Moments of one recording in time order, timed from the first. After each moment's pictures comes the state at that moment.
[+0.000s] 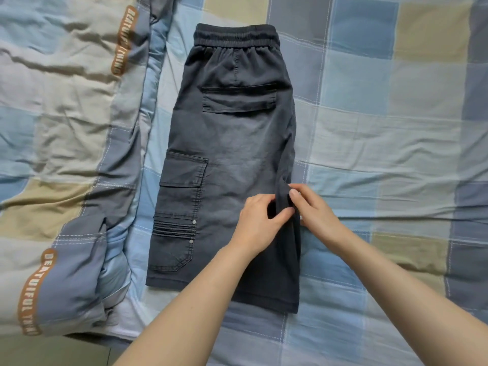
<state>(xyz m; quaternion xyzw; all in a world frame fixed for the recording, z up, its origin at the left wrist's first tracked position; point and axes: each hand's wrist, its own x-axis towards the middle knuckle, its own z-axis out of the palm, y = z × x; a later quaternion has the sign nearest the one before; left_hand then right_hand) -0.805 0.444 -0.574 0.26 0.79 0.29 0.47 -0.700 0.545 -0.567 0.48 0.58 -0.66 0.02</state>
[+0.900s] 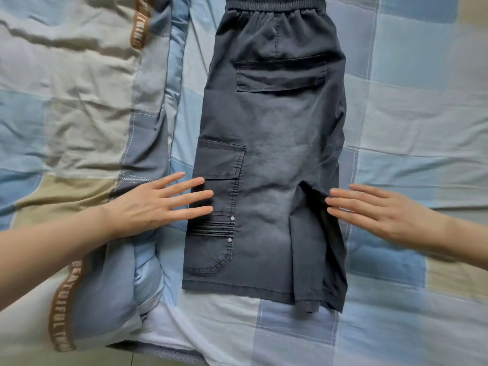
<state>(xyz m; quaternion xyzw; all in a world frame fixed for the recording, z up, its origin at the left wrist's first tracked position) -1.068 0.298 -0.589 0.87 0.46 -0.16 0.07 -0.669 0.577 -0.586 -0.12 0.98 -0.10 0.11</state>
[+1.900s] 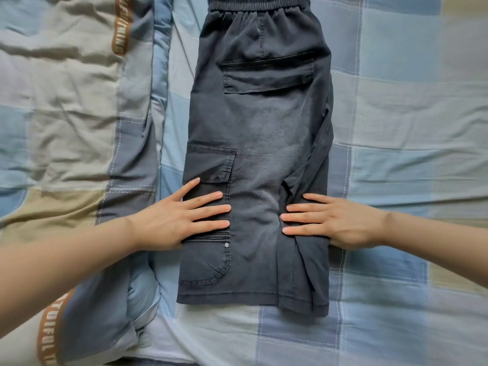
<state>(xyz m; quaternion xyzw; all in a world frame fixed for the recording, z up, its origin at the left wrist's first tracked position) -1.033 0.322 -0.612 0.87 0.43 -0.16 0.18 -0.710 0.544 -0.622 -0.15 0.94 -0.19 0.22</state>
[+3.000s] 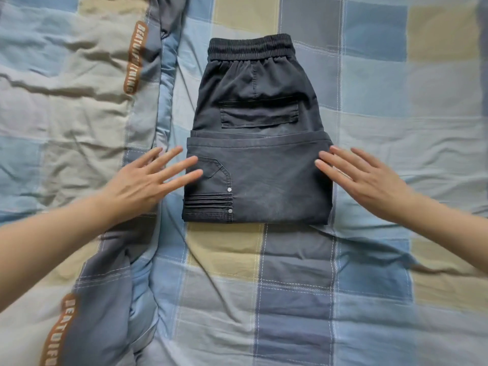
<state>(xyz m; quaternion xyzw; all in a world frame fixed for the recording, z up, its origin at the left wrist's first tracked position) -1.105 0.366 -0.576 0.80 0.58 -0.13 0.01 -0.702 0.627 -0.583 0.07 0.99 0.05 0.07</state>
